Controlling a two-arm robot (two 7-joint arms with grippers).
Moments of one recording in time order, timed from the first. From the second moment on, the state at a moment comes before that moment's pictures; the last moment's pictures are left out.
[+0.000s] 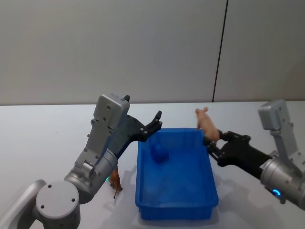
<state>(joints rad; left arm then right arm) -0.24 0.38 0.45 -1.63 -0.20 0.01 -0.01 0.18 0.30 -0.29 -1.57 0.26 0.20 0.42</state>
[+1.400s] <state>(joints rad) -0.24 0.38 0.45 -1.63 -0.20 0.01 -0.01 0.06 0.40 -0.25 -1.64 0.34 0.17 0.34</state>
